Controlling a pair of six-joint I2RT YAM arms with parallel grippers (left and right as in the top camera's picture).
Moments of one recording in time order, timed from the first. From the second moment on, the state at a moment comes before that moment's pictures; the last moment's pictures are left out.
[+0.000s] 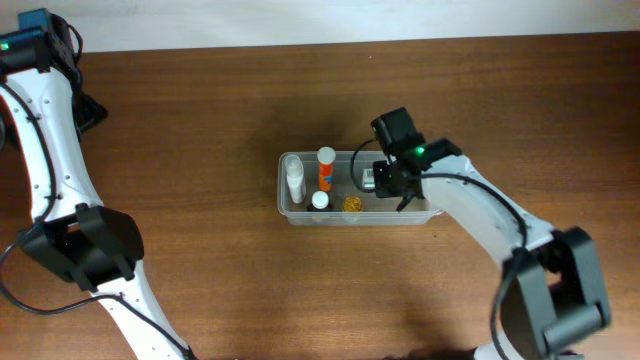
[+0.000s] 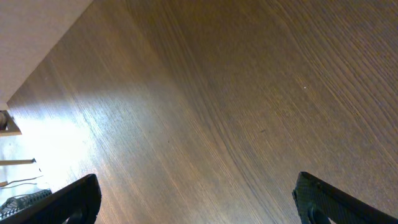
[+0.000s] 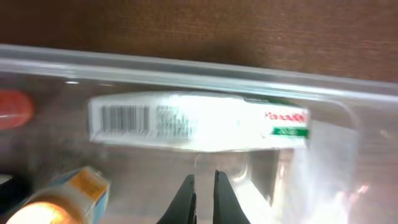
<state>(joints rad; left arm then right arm) 0.28 2.27 2.52 -1.68 -0.49 -0.59 0.37 1.75 1.23 -0.74 0.14 0.30</state>
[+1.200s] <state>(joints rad) 0.28 2.27 2.52 -1.68 -0.49 -0.59 0.34 1.69 1.12 -0.46 0.14 0.30</state>
